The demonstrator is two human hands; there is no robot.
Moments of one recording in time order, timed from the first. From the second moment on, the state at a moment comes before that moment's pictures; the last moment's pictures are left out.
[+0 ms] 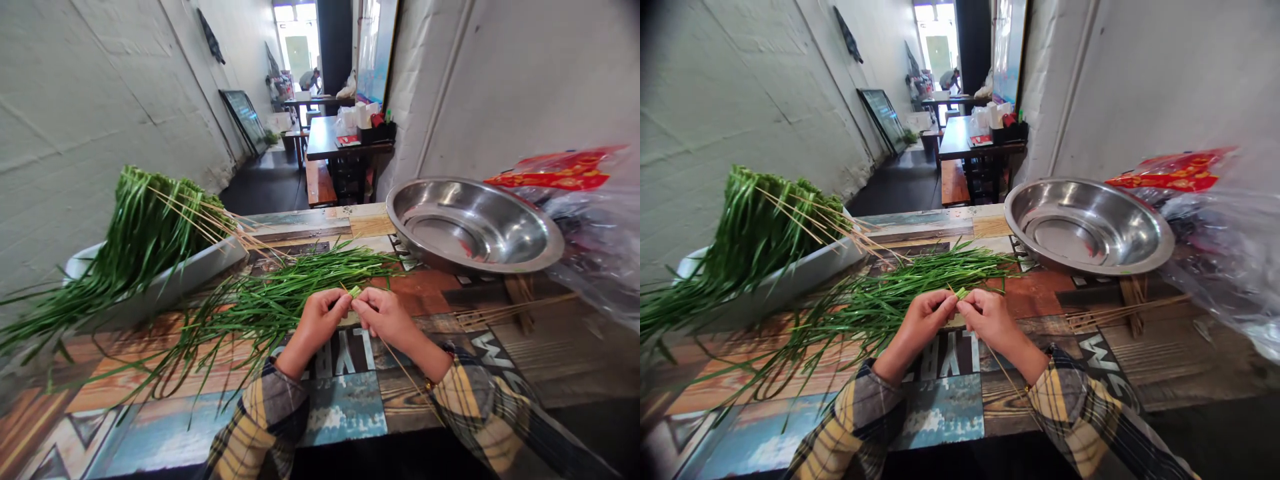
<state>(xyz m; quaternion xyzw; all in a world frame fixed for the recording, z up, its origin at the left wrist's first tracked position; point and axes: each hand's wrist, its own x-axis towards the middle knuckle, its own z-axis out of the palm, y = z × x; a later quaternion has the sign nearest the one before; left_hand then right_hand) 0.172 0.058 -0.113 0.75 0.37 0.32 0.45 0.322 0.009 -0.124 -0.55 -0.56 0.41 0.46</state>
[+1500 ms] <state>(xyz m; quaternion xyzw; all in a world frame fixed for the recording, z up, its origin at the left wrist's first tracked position) 0.145 0.089 -0.104 0.87 0.48 0.09 -0.03 0.322 0.001 -0.155 -0.55 -0.56 0.38 0.49</state>
